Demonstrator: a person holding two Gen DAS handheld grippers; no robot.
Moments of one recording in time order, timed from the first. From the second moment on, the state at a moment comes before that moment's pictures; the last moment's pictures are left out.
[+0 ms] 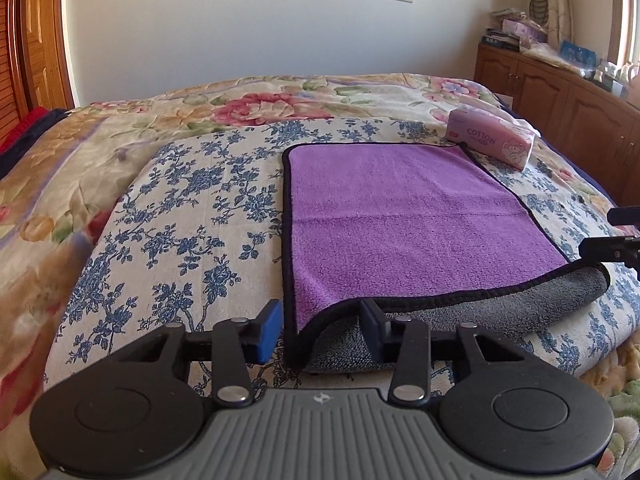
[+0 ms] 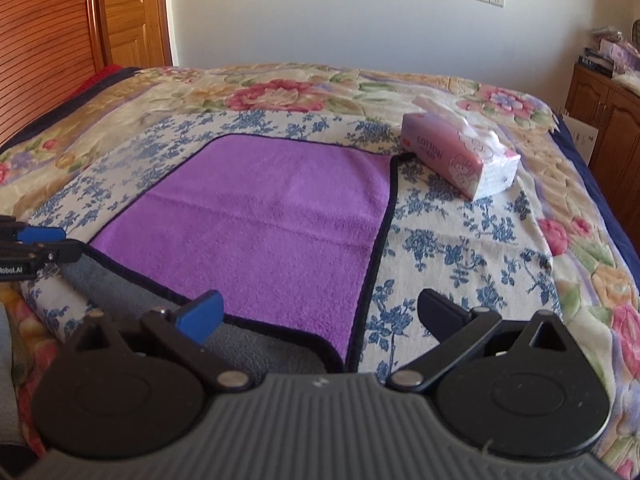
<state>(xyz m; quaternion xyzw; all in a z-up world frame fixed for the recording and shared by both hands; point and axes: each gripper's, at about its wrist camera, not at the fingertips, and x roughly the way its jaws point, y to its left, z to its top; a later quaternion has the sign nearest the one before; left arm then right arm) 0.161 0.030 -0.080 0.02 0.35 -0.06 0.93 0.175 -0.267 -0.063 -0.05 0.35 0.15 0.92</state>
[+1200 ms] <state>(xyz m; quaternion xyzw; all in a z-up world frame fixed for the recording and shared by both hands) 0.161 0.029 -0.085 0.02 0.37 -0.06 0.93 0.183 -0.274 -0.082 -0.04 0.43 0.17 0.89</state>
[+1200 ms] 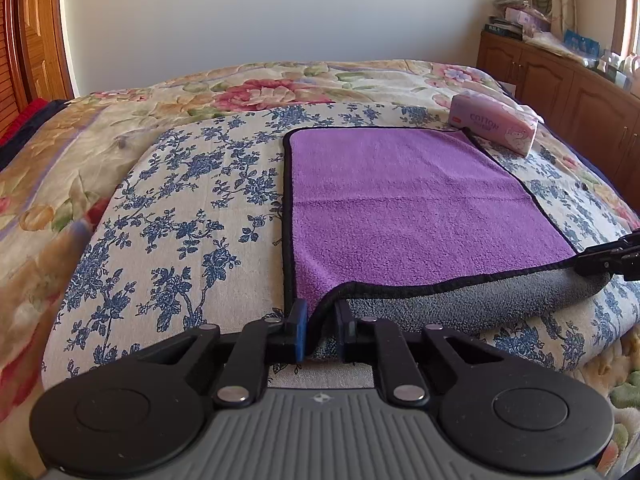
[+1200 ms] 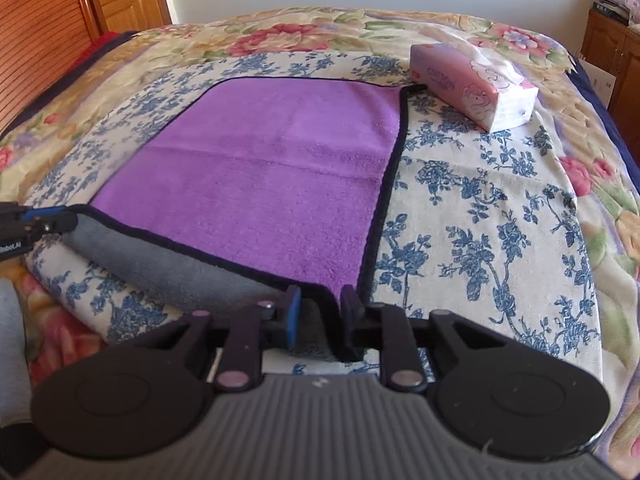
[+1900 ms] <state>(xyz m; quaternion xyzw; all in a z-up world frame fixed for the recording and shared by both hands) 0.157 0.029 -0.076 0.02 0.34 -0.06 0.94 0.178 -0.276 -0.070 -0.03 0.39 0.18 0.90</state>
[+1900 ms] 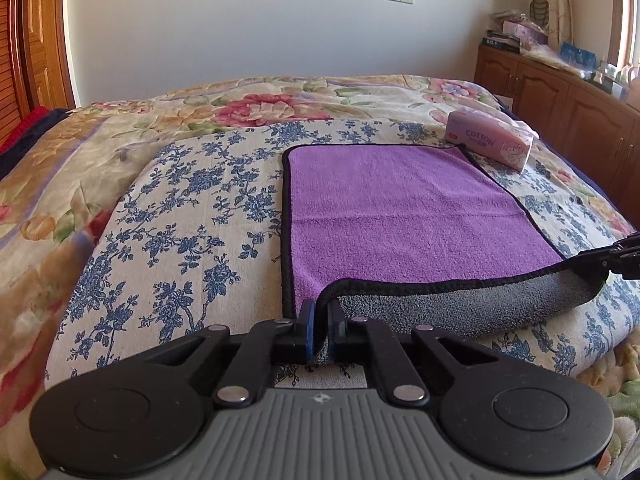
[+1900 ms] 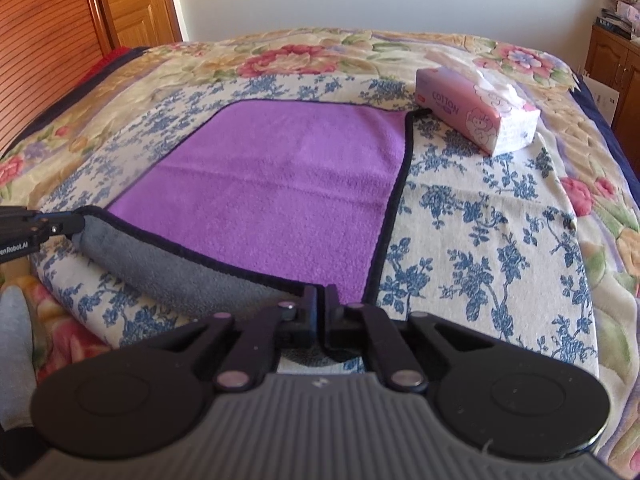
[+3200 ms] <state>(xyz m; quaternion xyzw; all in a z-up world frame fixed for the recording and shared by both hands) 0.187 0.029 -0.059 -0.01 0.30 -0.08 0.95 0.208 -0.276 -0.052 -0.03 0.32 0.20 0.93</state>
